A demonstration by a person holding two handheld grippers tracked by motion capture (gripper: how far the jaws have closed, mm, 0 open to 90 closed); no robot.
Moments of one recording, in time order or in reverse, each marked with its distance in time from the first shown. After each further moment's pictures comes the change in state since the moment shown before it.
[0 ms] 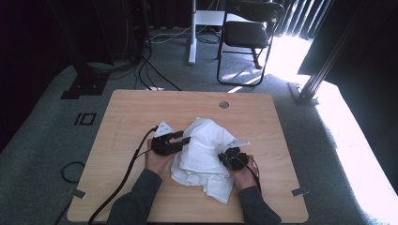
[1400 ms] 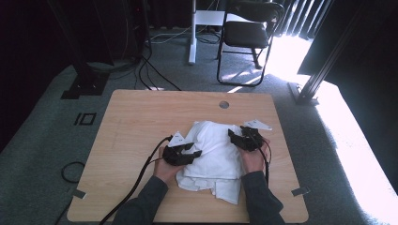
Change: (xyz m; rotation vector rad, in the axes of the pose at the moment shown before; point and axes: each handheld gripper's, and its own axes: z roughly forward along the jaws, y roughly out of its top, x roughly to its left) left arm -0.032 -0.013 0.015 0.059 -0.082 0.062; right arm -0.039 0.048 -0.040 -0.280 -0.179 0.150
